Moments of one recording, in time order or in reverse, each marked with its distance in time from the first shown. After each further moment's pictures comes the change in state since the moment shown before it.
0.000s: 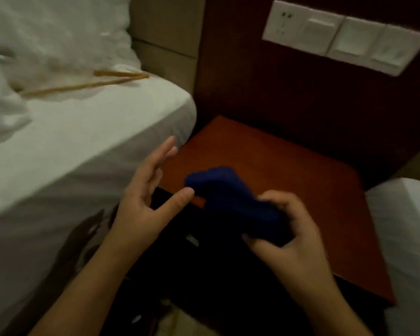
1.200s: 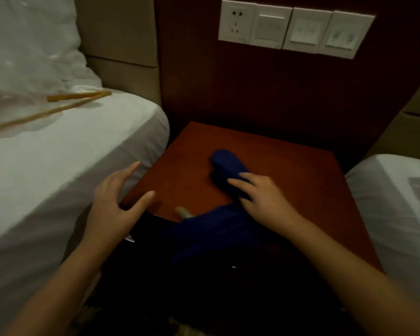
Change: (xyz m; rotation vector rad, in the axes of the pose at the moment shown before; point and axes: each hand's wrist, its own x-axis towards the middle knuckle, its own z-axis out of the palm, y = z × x) left_hand 0.048 -0.076 -0.028 0.581 -0.014 -0.011; right_hand 0.096 0.125 -0.055 -1.091 -0.174 0.016
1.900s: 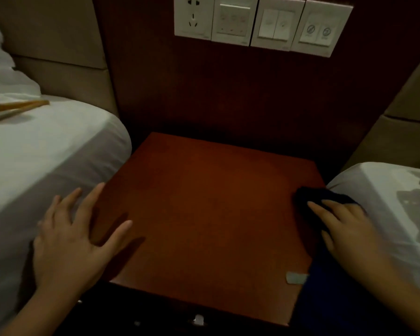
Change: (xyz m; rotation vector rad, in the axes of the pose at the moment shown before) left_hand 0.034 0.003 0.061 0.476 0.005 -0.135; right_hand -0.073 0.155 -0.029 -0.405 0.307 0.226
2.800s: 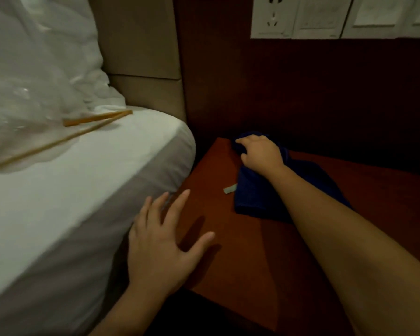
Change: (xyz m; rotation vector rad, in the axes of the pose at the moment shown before) left_hand -0.002 0.001 -0.003 0.039 -0.079 0.034; right_hand 0.263 -0.222 0.098 0.382 -0.142 -0.183
